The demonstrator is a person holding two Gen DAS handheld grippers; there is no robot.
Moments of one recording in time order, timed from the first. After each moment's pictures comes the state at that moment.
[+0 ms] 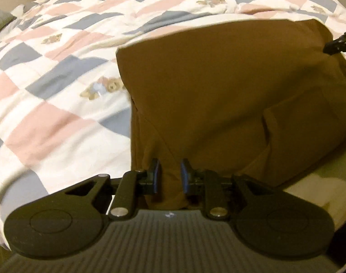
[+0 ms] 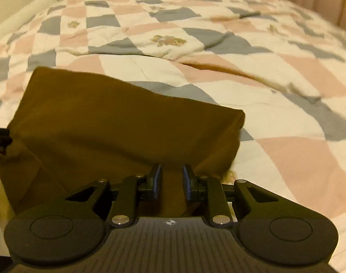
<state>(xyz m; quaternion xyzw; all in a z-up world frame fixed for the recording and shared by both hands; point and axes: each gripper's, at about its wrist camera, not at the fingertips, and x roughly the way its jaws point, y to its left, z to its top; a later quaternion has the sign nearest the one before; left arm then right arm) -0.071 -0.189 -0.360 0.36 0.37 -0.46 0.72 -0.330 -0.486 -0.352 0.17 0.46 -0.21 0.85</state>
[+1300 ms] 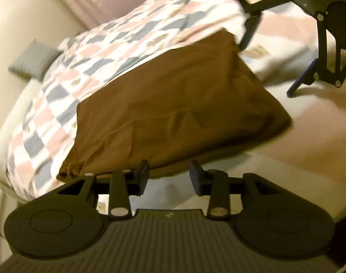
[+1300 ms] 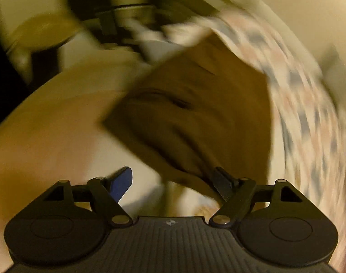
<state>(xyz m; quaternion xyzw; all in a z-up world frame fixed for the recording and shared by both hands) -0.410 -0.333 -0.367 0.43 0.27 -0.31 0.80 -0.465 -0.472 -0.390 -0.46 0.28 0.35 0.76</state>
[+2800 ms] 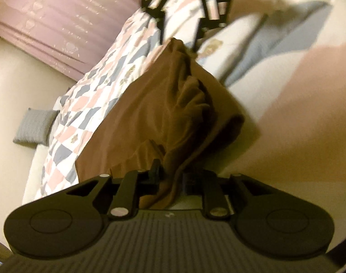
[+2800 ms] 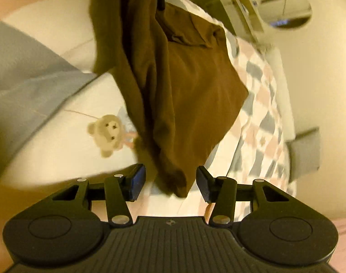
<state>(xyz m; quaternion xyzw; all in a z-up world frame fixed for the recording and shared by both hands) -0.422 -0.382 -0.428 0.55 0.14 -0.33 0.75 -0.388 -0.544 -0.430 -0.64 0.15 0.30 0.69</state>
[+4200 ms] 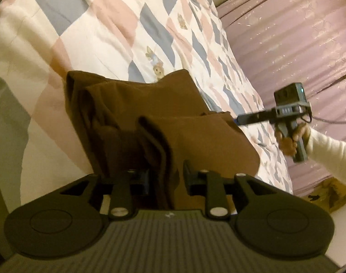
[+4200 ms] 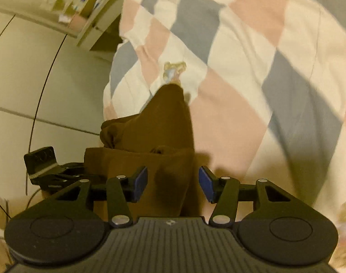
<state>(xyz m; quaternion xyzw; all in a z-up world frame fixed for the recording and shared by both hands) -0.123 -0.150 -0.394 -0.29 0.47 -0.25 0.80 0.035 -0.530 -0.374 0.14 0.62 0.39 0.66</state>
